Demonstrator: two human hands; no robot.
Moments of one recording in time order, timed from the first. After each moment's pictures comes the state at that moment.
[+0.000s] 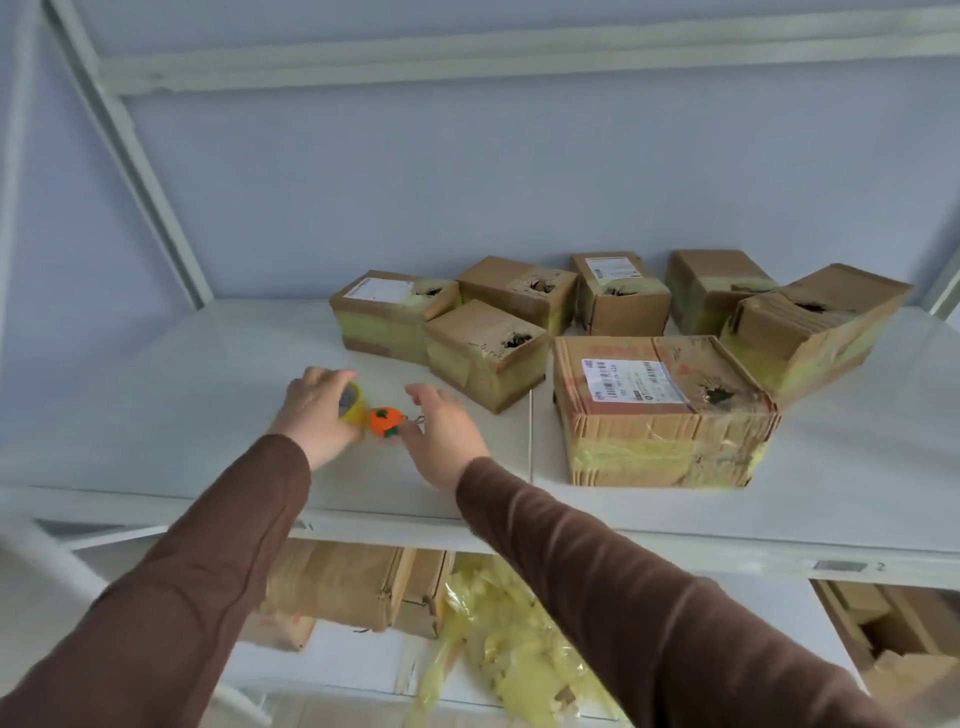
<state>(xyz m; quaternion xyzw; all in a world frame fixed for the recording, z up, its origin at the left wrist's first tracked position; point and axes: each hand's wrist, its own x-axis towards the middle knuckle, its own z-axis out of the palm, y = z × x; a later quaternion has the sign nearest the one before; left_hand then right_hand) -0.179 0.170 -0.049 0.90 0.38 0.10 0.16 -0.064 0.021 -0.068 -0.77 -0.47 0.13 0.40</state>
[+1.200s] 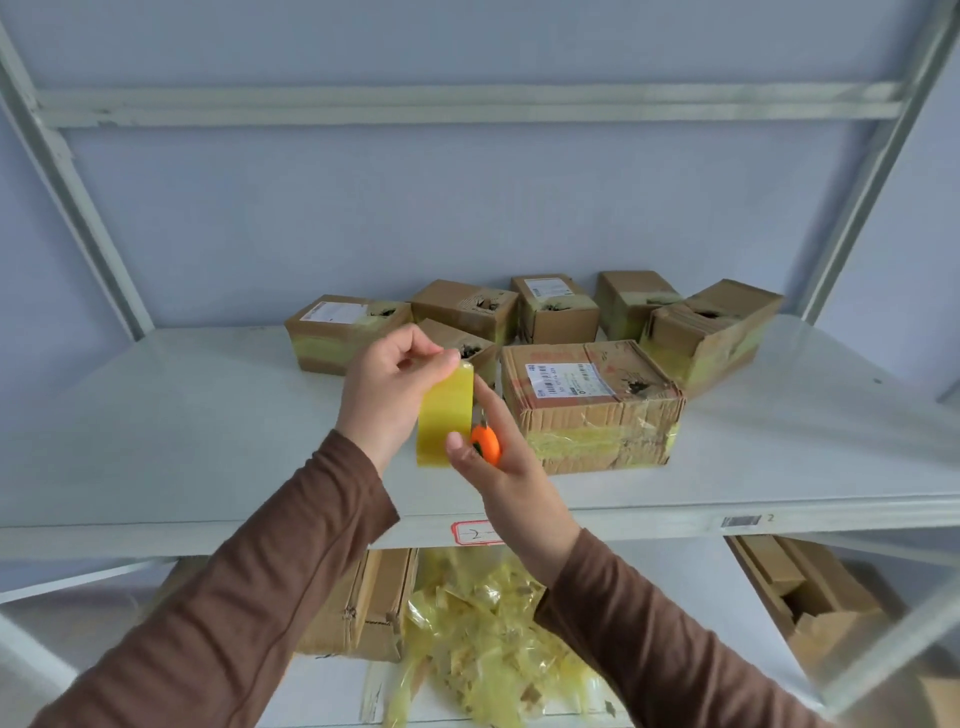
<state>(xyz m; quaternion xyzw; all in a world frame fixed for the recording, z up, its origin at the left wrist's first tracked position) -0.148 0.030 0.024 0.75 0.14 0.38 0.52 -0.109 -0.125 -0.026 -0.60 -0.40 0.20 0.67</state>
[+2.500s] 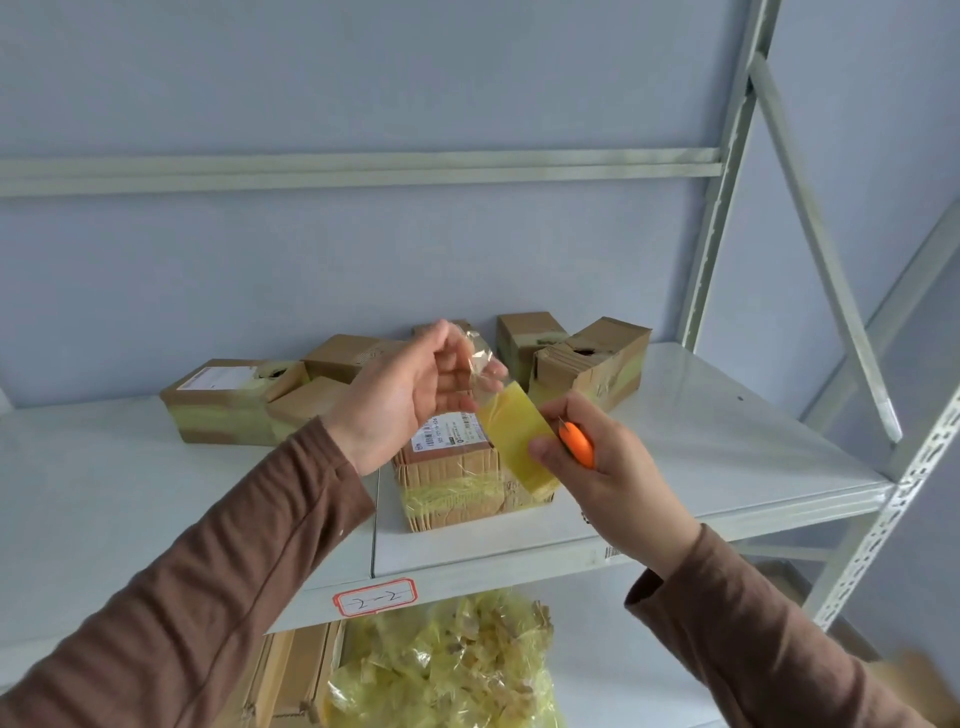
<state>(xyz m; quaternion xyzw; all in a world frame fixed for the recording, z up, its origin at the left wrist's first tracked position) -0.059 -0.067 0.082 0.69 -0.13 0.10 0.70 -0.004 -0.294 0.032 -0.74 -0.43 -0.06 0.51</state>
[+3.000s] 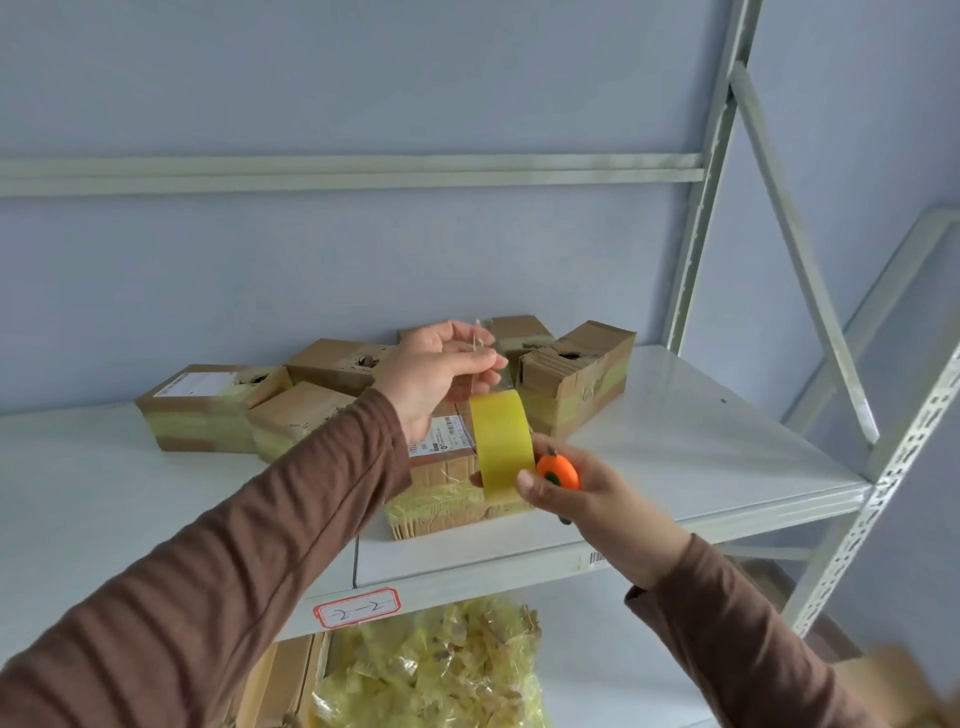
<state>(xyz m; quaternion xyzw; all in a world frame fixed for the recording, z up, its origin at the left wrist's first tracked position) -0.008 -0.091 0.087 0.70 0.04 0.18 0.69 -0.002 -0.300 0.023 -0.66 -0.40 0.19 0.61</state>
